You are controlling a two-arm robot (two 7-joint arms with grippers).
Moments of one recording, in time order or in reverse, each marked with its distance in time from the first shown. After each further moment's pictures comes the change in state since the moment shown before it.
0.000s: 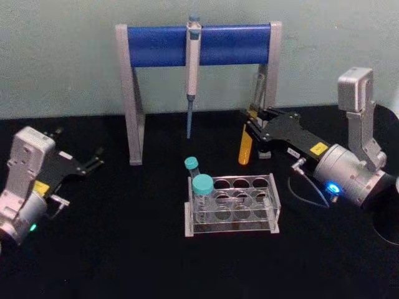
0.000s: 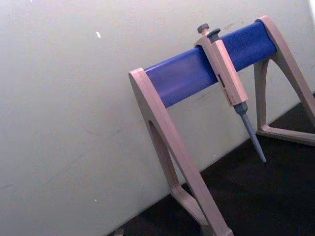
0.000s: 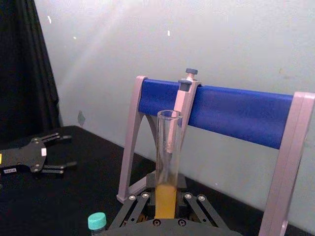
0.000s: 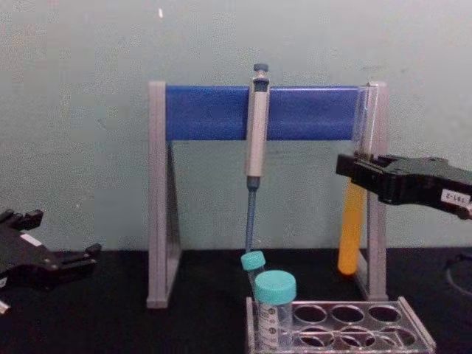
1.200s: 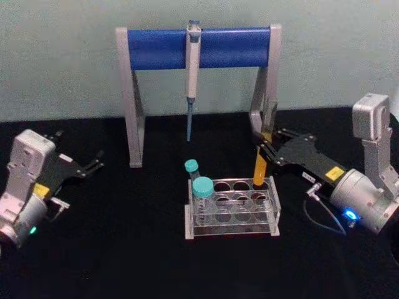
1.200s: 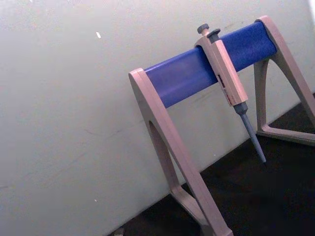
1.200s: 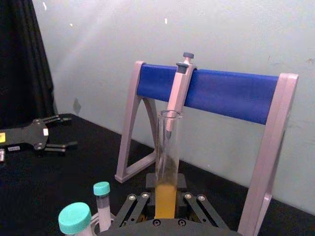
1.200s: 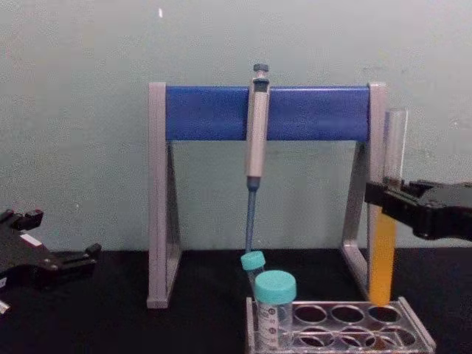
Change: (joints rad) left arm 0.000 0.000 0.000 0.000 0.000 0.000 0.000; right arm -0.126 0.053 0.038 -0.102 -0.023 -0.009 -0.033
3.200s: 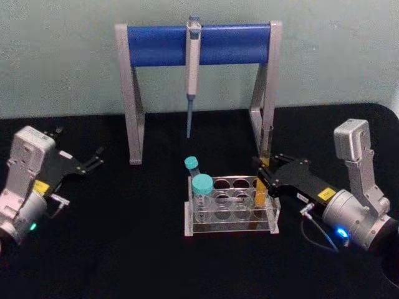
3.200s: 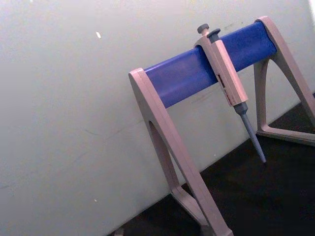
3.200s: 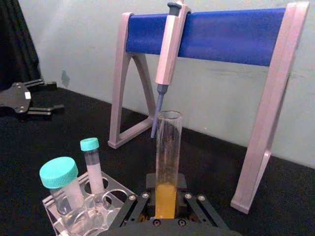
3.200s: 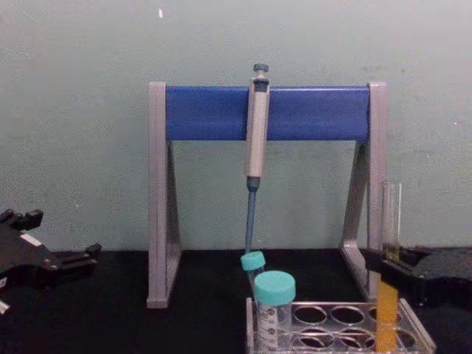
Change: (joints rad) left arm 0.000 0.000 0.000 0.000 0.000 0.000 0.000; right arm -0.023 -0.044 -0.004 0.096 -0.062 0.008 -0.009
